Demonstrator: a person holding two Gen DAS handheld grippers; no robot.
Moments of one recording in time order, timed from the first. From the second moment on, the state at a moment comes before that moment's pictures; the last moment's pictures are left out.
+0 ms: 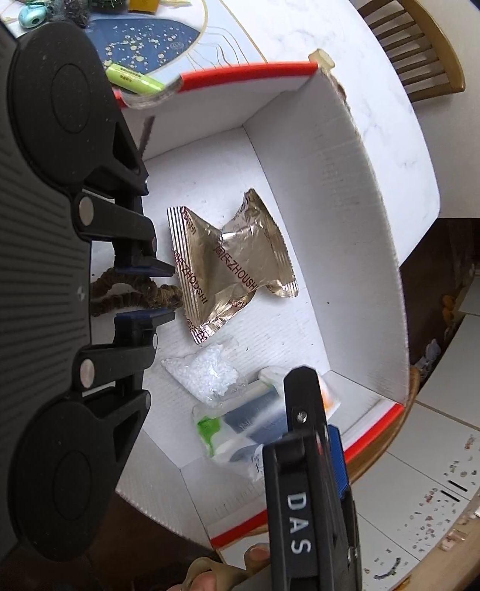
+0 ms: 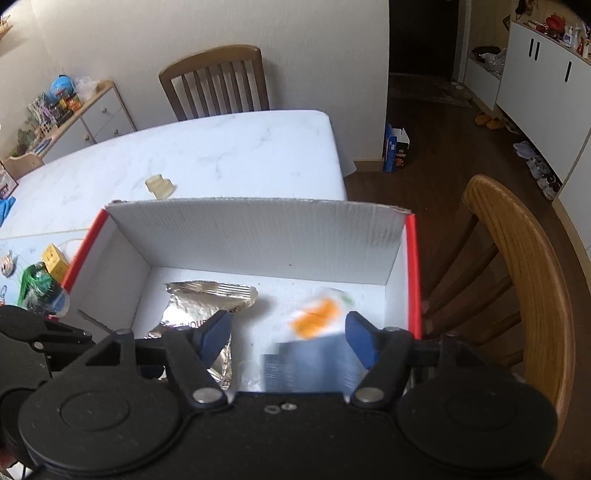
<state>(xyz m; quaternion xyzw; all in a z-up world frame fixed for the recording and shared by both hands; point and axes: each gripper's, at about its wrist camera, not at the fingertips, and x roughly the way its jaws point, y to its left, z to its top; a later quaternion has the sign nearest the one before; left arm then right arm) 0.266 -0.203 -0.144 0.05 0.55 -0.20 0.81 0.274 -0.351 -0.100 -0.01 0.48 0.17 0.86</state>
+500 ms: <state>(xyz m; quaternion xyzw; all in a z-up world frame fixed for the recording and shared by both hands) 0.223 -0.157 -0.080 0.02 0.49 -0.23 0.84 0.224 -0.346 -0.049 -0.01 0.44 0.19 0.88</state>
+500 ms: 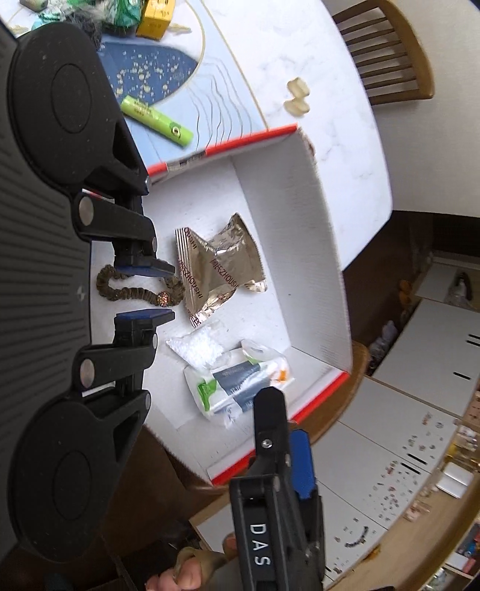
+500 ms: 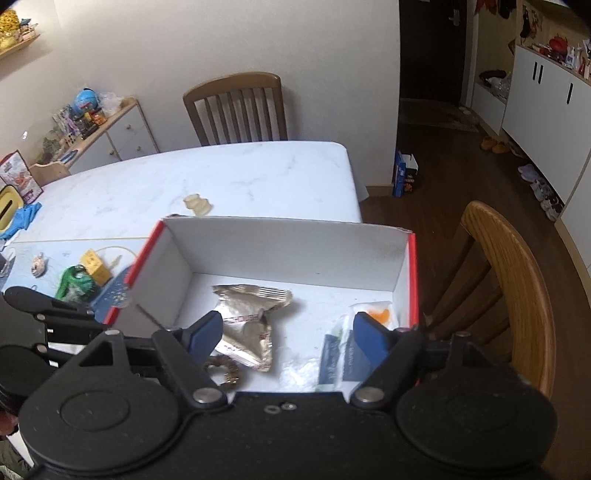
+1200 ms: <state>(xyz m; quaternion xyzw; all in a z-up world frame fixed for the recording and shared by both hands) 0.153 0.019 -0.021 -0.04 0.37 -0.14 0.92 0.161 -0.232 -0.014 0.00 0.39 0.26 0.88</state>
